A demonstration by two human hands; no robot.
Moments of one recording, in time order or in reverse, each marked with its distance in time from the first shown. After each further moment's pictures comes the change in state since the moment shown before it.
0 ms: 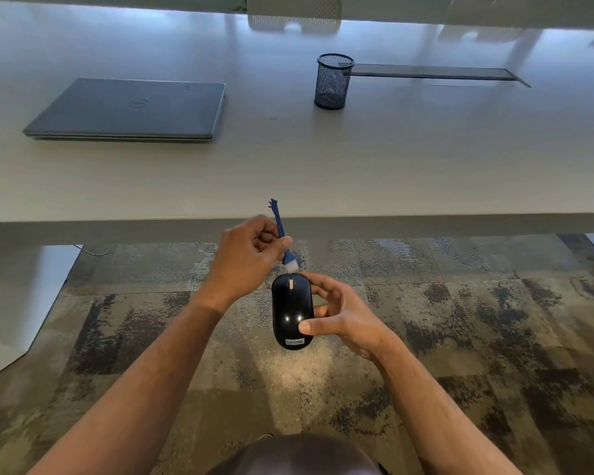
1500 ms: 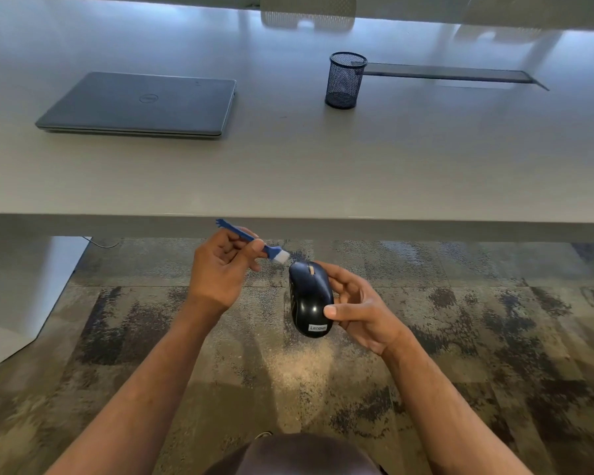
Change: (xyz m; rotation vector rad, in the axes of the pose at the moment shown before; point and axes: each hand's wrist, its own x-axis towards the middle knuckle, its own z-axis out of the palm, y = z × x) left_hand -0.023 -0.021 -0.012 -0.394 0.221 -0.157; right_hand 0.007 -0.004 -0.023 0.215 -0.090 -0.031
